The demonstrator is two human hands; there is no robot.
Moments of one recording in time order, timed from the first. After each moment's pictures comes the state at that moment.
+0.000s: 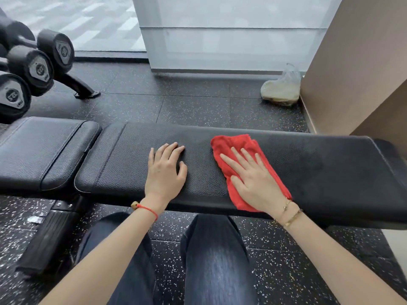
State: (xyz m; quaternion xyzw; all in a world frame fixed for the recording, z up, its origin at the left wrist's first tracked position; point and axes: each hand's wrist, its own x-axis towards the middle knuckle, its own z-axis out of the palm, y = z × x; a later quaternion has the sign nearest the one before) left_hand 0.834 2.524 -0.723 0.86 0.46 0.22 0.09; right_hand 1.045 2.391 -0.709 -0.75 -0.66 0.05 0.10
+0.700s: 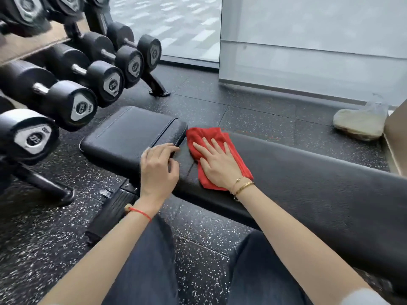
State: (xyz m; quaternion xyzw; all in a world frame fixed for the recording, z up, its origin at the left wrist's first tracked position) left_hand 0.646 2.585 -0.699 0.75 0.55 0.36 0.03; right_hand 0.830 2.588 -0.701 -0.63 -0.76 0.11 0.12
